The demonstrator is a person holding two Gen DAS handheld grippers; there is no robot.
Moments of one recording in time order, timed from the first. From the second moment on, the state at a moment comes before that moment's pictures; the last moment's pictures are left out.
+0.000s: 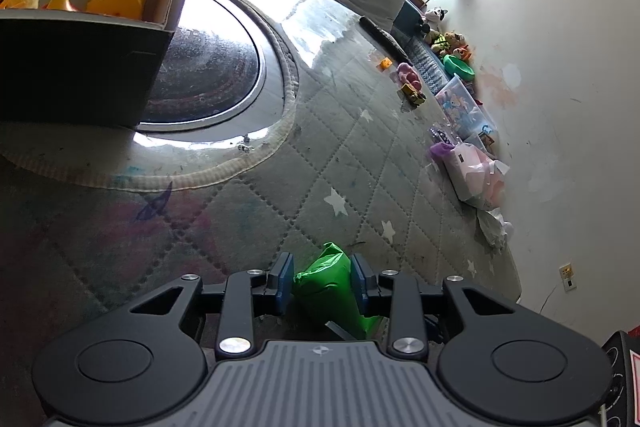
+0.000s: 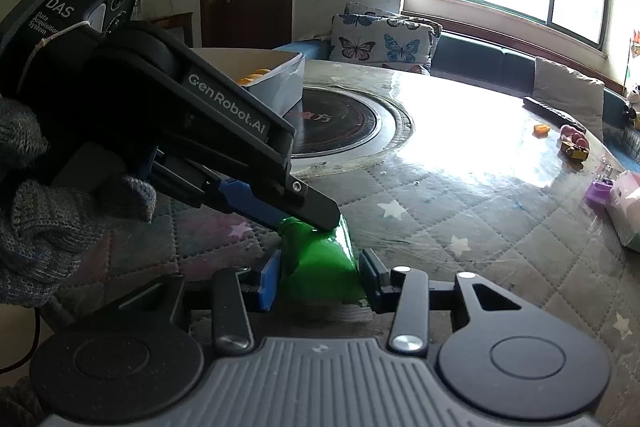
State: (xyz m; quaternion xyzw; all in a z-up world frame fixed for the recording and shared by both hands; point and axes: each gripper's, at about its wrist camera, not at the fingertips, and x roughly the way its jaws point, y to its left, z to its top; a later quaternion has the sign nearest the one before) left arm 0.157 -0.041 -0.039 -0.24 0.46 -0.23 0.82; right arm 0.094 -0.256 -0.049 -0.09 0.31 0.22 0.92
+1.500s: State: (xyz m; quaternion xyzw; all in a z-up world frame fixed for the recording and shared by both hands) left arm 0.228 0.117 0.024 -0.29 0.33 -0.08 0.89; right arm 0.219 -0.088 0.002 -0.18 0.22 0.37 0.89
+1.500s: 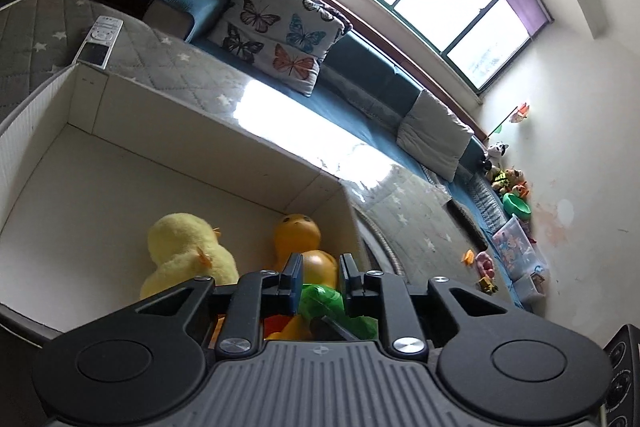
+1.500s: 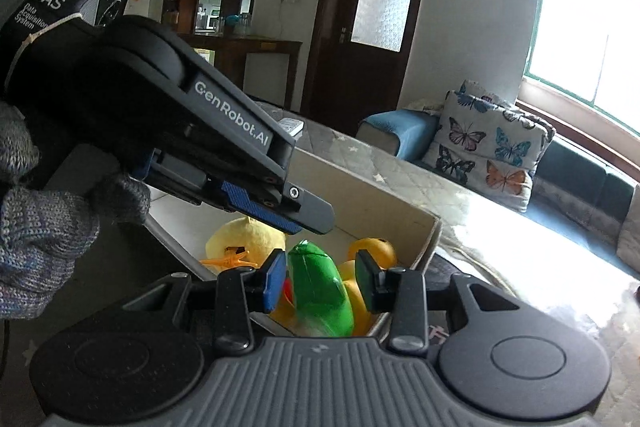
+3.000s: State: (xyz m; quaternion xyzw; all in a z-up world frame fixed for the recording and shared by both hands) left arm 0.125 0.109 0.032 -0.22 0.31 -0.05 0.92; right arm 0.154 -0.124 0.008 -0.08 0.25 0.33 0.91
